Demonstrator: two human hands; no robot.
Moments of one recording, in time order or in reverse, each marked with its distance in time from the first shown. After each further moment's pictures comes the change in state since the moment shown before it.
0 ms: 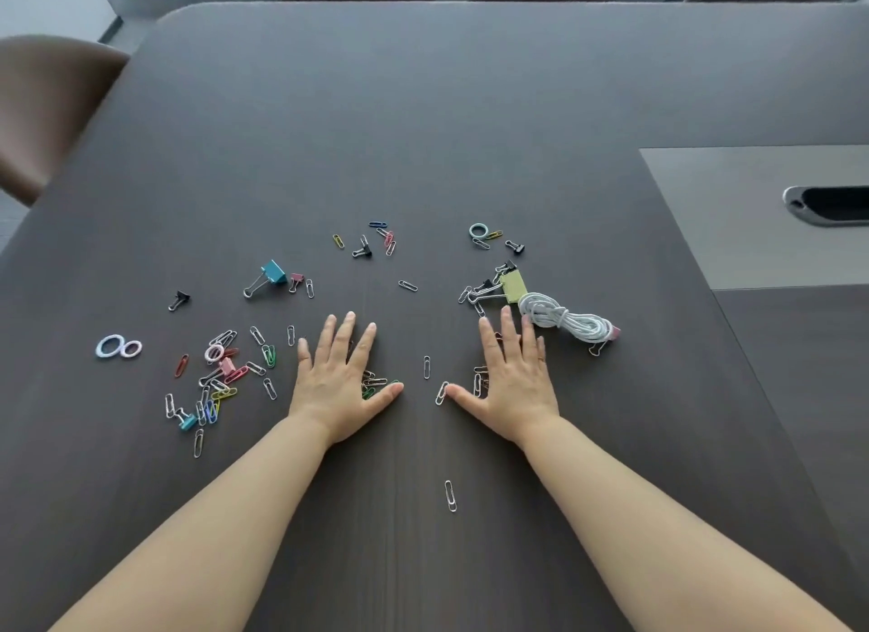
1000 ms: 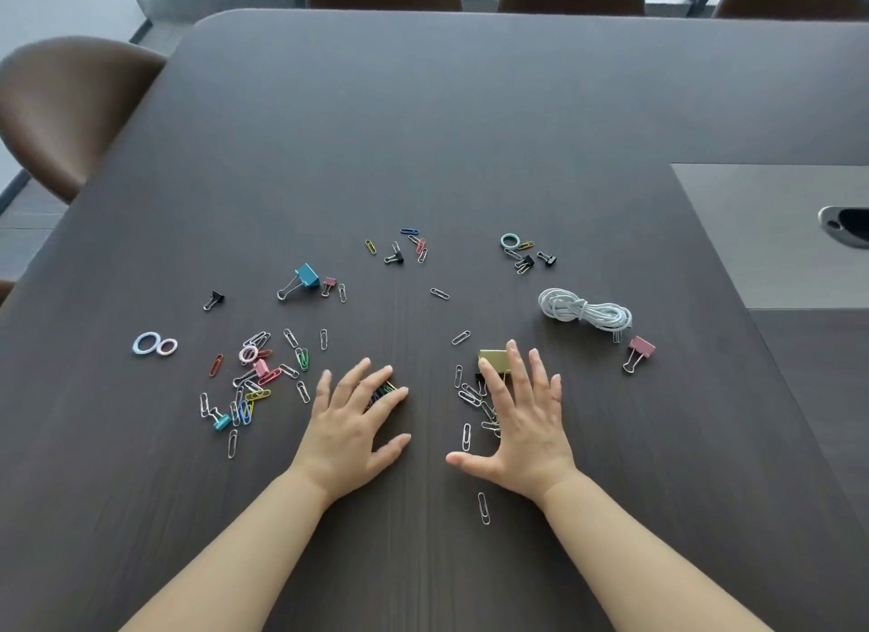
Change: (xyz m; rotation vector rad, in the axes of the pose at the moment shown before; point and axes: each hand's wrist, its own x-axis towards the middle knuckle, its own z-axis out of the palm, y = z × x) left_hand -0.042 -0.031 0.025 -0.104 0.308 0.278; right_hand -0.034 -0.029 0.014 0.108 0.131 -0.129
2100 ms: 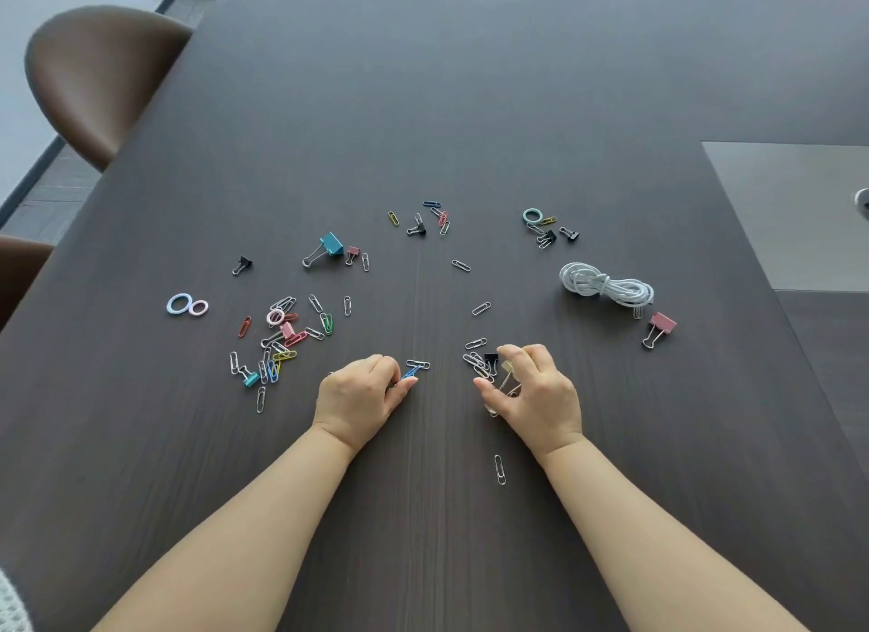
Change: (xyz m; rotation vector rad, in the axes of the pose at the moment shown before) left_hand -0.001 -0.003 0.006 -0.005 0.338 -0.089; right_hand 0.007 -0.011 0.006 0.177 0.360 0.009
